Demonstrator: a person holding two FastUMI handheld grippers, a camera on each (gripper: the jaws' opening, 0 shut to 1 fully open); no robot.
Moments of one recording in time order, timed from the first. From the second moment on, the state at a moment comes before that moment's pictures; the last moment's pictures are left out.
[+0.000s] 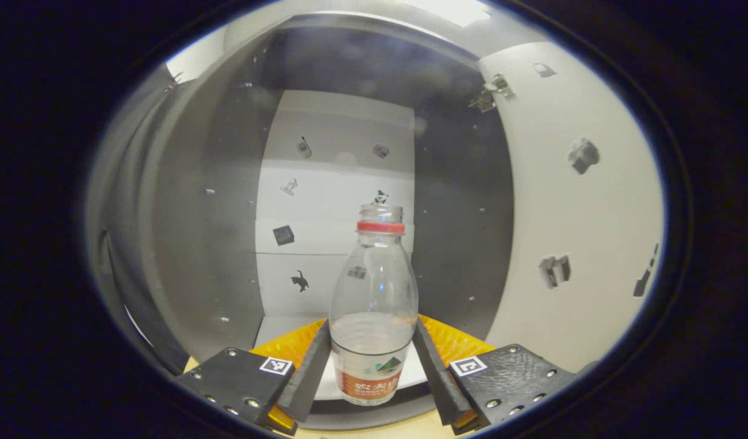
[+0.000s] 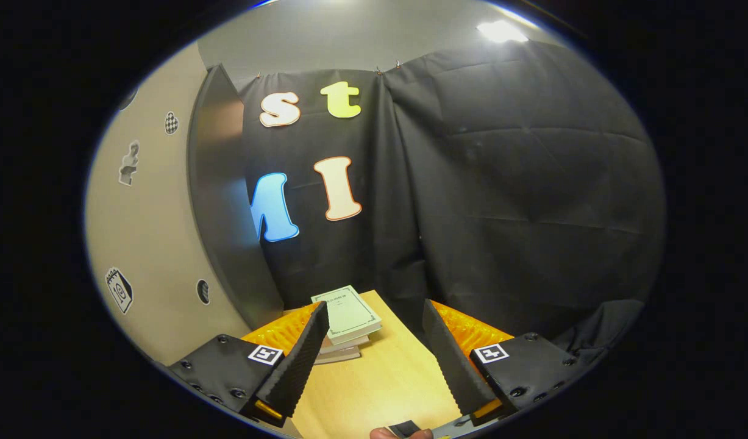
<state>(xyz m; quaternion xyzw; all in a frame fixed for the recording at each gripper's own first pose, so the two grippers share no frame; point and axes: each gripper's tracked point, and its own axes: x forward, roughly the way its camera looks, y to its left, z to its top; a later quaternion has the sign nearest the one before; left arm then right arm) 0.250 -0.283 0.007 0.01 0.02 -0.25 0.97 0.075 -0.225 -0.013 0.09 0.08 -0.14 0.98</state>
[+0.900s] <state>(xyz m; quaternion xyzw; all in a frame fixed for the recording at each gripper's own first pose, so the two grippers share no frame) 0.072 -0.121 -0.219 0.00 0.10 -0.22 0.97 0.033 -0.176 -0.016 0.09 0.04 -0.15 0.98</state>
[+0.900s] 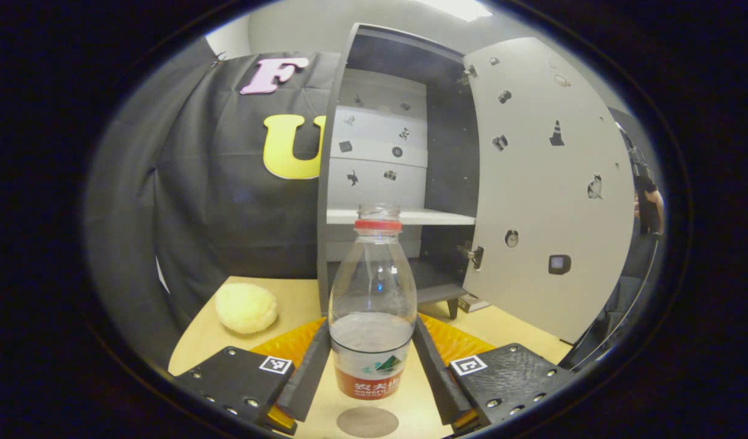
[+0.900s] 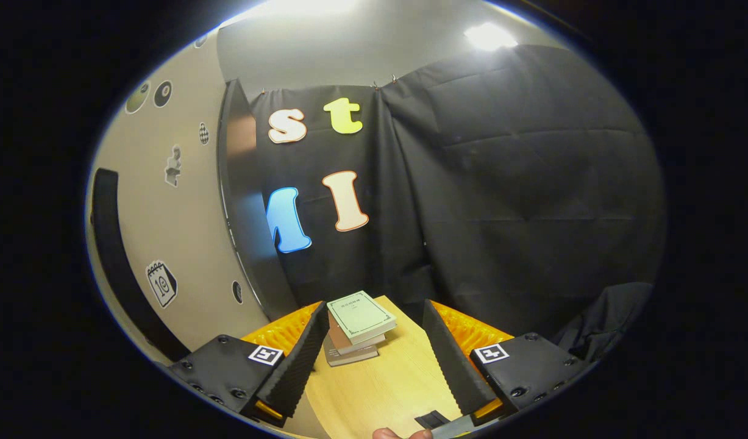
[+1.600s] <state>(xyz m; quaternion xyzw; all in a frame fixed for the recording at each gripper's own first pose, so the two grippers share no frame) 0.034 -0.108 -0.312 0.00 0.12 -0.22 0.97 -0.003 -0.148 -0.012 0.06 0.05 -0.15 0.99</state>
